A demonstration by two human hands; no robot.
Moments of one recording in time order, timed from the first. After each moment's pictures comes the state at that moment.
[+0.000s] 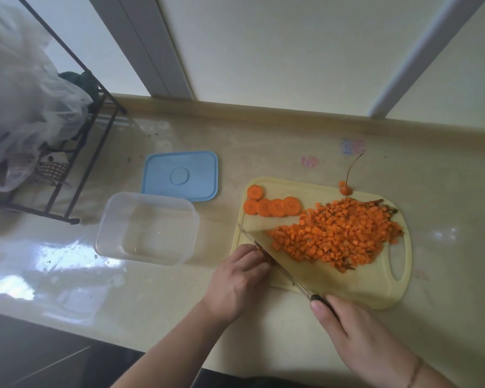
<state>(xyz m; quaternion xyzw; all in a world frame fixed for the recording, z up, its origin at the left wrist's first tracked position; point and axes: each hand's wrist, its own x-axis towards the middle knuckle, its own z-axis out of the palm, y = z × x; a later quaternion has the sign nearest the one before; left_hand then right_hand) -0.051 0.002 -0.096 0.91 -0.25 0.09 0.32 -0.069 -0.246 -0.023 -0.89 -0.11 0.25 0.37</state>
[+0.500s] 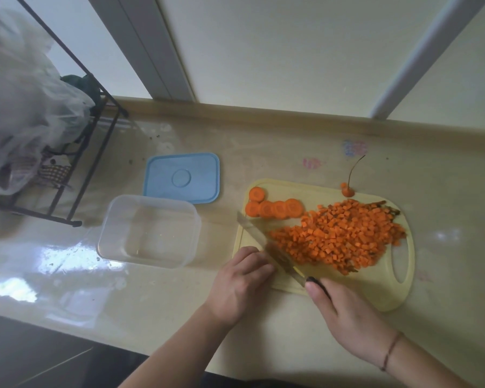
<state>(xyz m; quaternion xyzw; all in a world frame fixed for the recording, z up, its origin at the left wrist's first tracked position) -0.053 0.002 -0.101 0.91 -0.23 0.10 0.34 -0.046 -0.233 -0.038 -0.89 -0.09 0.25 0.37</state>
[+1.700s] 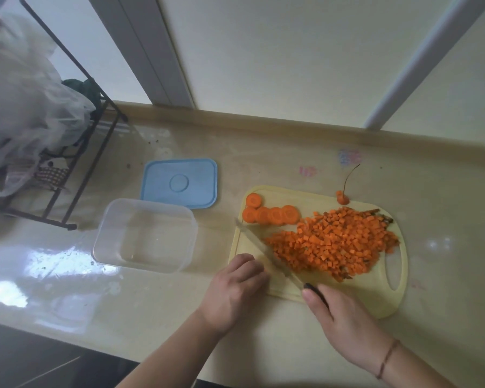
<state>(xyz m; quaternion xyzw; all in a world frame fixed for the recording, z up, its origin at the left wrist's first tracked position) -0.054 0.006 -0.101 0.91 -0.26 0.09 0.31 -0.046 -0.236 -0.039 -0.90 -0.08 0.24 0.35</state>
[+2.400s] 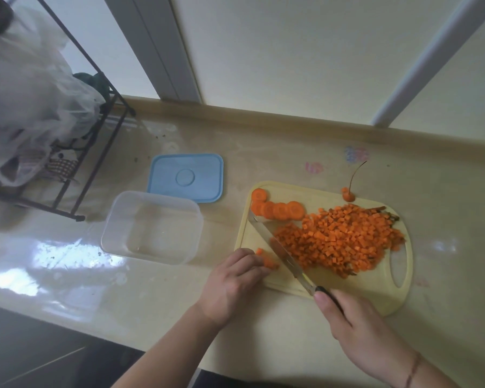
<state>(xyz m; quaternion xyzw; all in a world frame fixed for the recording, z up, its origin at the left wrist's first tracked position) -0.055 0.013 -0.097 0.91 -0.24 0.12 0.32 -0.056 -0.241 -0.015 -0.88 -0.06 0.27 0.39</state>
